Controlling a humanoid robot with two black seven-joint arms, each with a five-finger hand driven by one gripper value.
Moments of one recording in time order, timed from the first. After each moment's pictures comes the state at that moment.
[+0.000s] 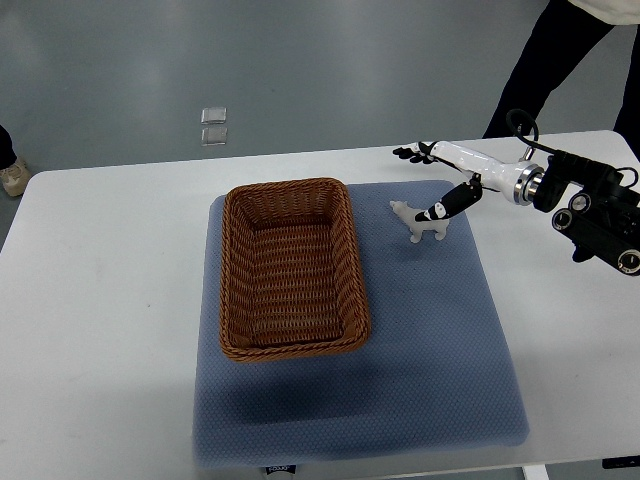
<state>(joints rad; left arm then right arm) 0.01 0.00 -0.16 -0.15 0.04 -0.02 0.04 0.86 -0.42 0.46 0.83 -1.31 0.15 0.32</state>
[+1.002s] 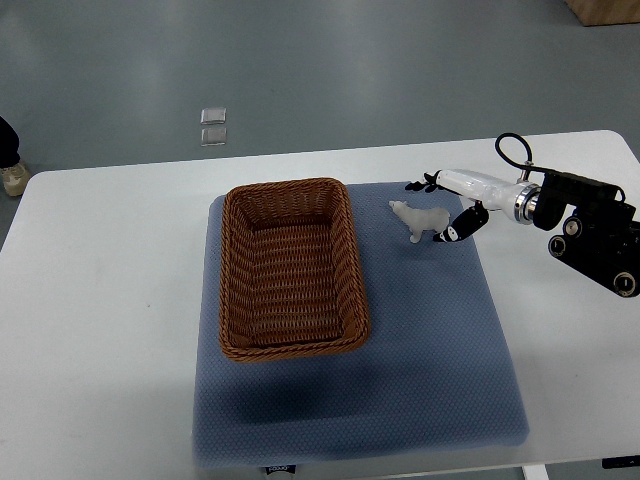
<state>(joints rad) 0.01 0.00 -0.16 -0.15 0.04 -0.02 0.04 0.86 -0.42 0.35 0.82 -1.44 0.05 0.25</state>
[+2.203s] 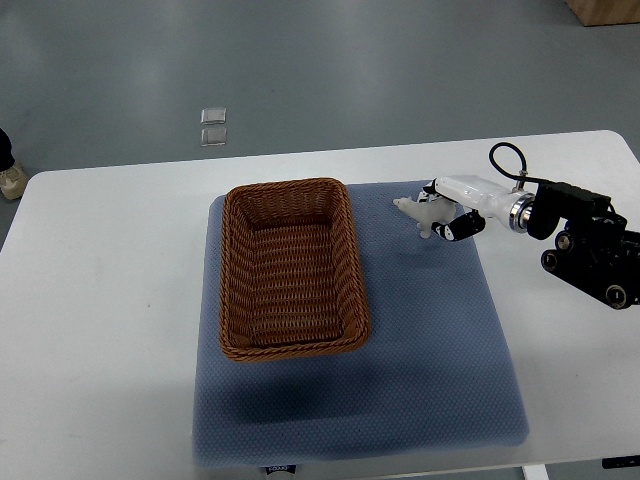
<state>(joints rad) 0.01 0.00 -0.16 -0.15 0.04 -0.02 0.04 0.85 -0.41 0.31 0.82 -1.48 -0.04 0.23</state>
